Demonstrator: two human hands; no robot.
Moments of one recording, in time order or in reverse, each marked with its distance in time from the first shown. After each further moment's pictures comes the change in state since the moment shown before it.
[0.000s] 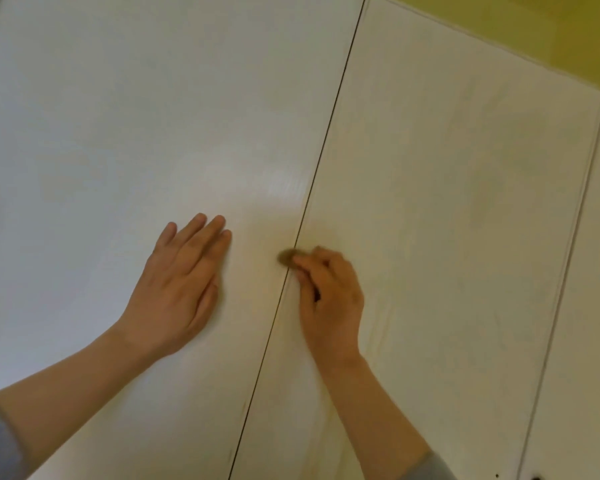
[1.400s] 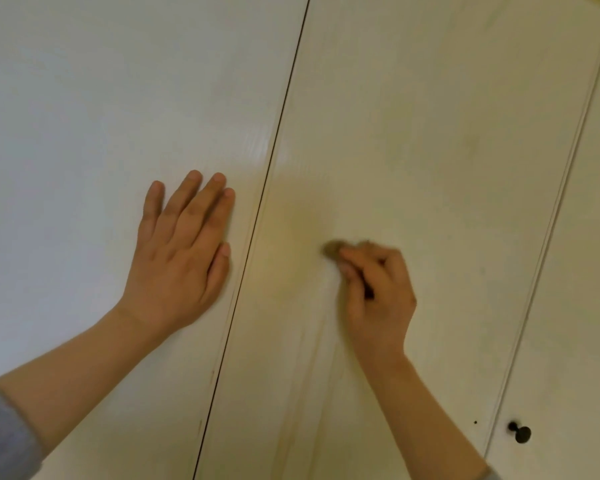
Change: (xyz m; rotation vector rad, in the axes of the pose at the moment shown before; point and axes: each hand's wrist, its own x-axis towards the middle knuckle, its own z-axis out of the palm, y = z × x) left_hand 0.010 0.041 0.049 0.078 0.174 0.019; right_hand -0.043 0.056 -0.062 -0.110 0.081 0.039
